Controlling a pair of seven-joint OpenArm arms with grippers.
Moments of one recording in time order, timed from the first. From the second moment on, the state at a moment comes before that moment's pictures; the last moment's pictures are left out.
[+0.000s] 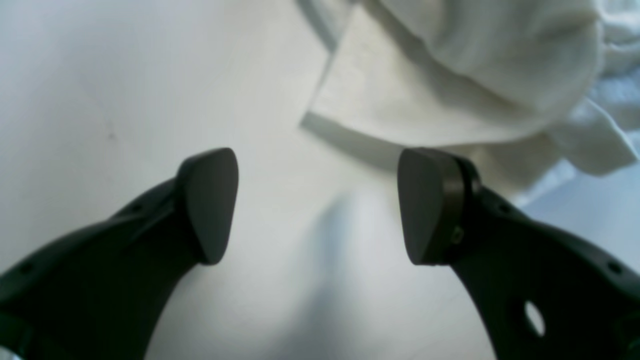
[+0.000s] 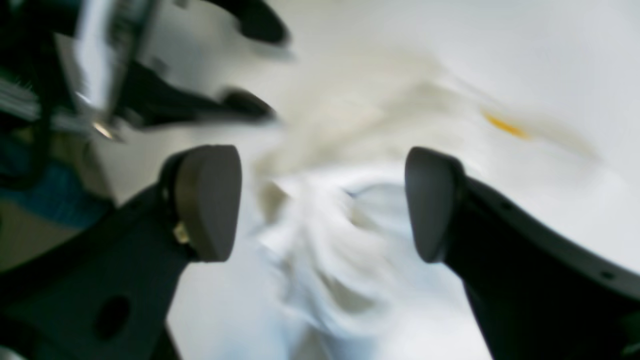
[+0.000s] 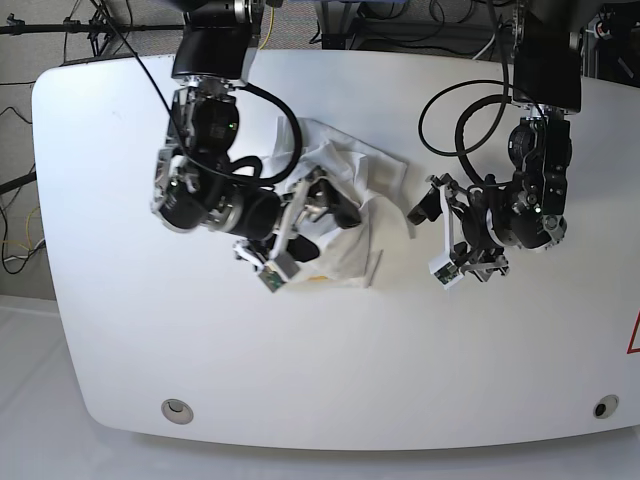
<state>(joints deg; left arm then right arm) -11.1 -17.9 5.0 90.2 -25.4 -41.9 64.7 6.2 -4.3 9.8 101.3 40.1 39.7 -78.0</state>
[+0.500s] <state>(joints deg) -9.6 -14.6 6.3 90.0 -25.6 -41.9 66.7 6.9 -2.0 13.7 92.6 31.2 39.8 -75.7</state>
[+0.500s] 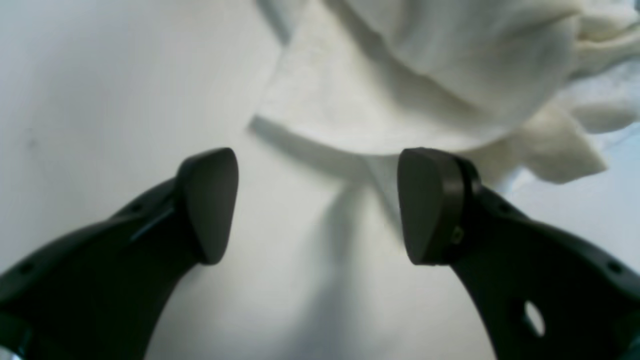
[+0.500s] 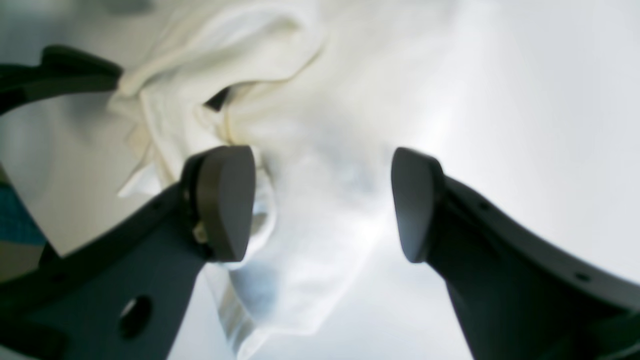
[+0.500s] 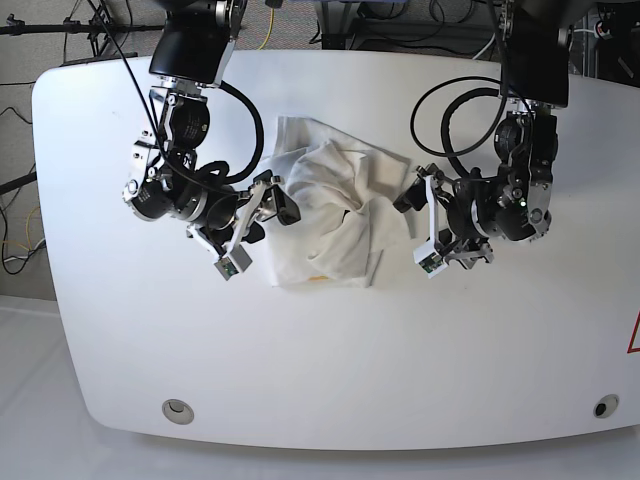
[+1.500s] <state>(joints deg) -6.2 -17.0 6.6 91.9 -23.4 -41.9 65.1 14.3 5.4 1.4 76.6 32.7 39.7 -75.3</state>
